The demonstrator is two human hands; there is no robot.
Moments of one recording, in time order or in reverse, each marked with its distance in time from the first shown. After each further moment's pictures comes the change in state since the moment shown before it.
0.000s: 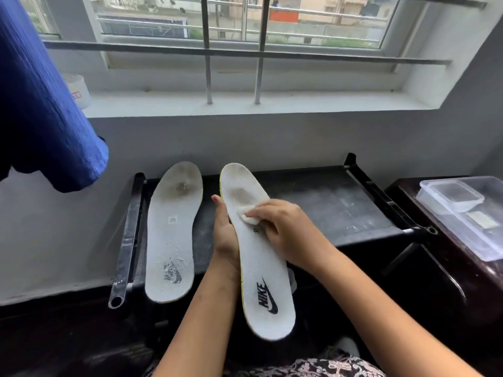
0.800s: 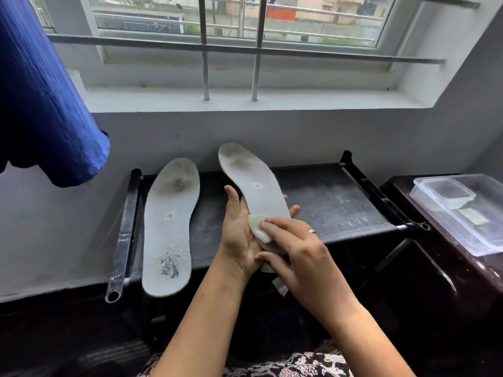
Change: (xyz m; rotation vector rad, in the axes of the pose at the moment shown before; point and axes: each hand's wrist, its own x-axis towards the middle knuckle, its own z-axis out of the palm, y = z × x) left_hand -0.009 -0.012 0.015 -0.012 -0.068 -0.111; right_hand -0.063 -0.023 -0.005 -0.075 0.159 0.022
